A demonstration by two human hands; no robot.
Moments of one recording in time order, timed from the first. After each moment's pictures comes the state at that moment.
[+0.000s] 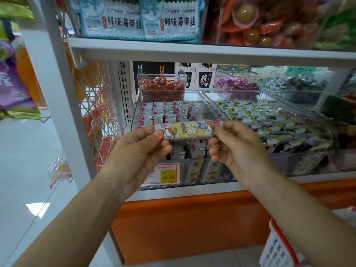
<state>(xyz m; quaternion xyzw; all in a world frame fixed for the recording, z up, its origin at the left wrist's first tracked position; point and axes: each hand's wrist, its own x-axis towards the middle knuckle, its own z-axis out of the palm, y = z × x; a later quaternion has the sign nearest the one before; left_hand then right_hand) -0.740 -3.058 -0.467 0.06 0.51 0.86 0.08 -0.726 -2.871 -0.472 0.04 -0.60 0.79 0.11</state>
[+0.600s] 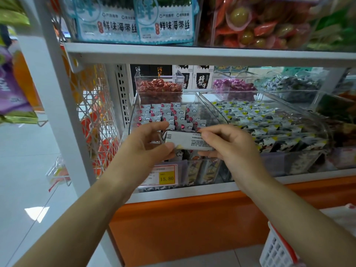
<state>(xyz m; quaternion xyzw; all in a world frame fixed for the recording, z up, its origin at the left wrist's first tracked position) -0.733 -3.060 -0.465 0.16 0.71 0.68 0.01 -0.723 -2.876 -0.476 0.07 -0.73 0.65 0.19</state>
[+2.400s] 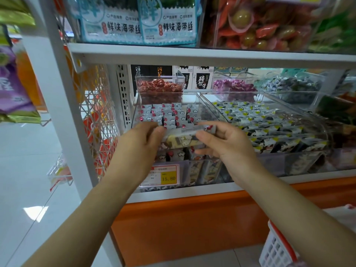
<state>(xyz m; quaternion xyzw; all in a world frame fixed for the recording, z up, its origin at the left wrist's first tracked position) -0.749 -3.061 -0.467 0.13 0.88 0.42 -0.19 -0.735 -2.876 -0.476 0.07 -0.70 0.70 0.13</state>
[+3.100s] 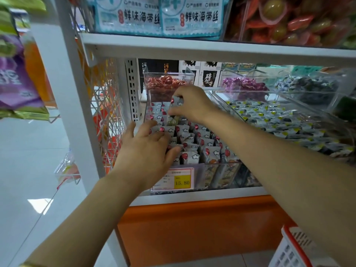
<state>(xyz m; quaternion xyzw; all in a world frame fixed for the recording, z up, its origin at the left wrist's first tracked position) -0.776 -3.078 -0.481 0.21 0.96 -0.01 -0.17 -0.867 -2.932 -0.433 0.17 -0.94 0.24 0.19</state>
